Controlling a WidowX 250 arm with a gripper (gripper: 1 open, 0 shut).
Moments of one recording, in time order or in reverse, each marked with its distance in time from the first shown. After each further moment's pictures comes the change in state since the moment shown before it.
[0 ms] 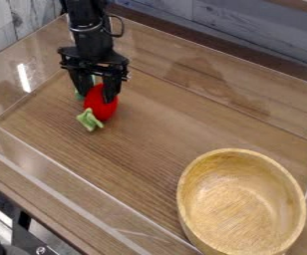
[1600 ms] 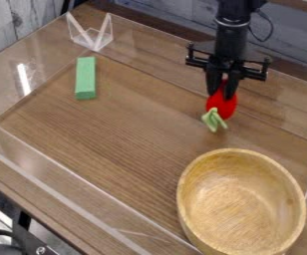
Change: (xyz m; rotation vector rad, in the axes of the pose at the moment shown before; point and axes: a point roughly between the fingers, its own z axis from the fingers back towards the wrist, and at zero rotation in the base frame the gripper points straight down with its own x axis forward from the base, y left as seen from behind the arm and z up) arm 0.038 -0.175 0.009 0.004 -0.008 -0.011
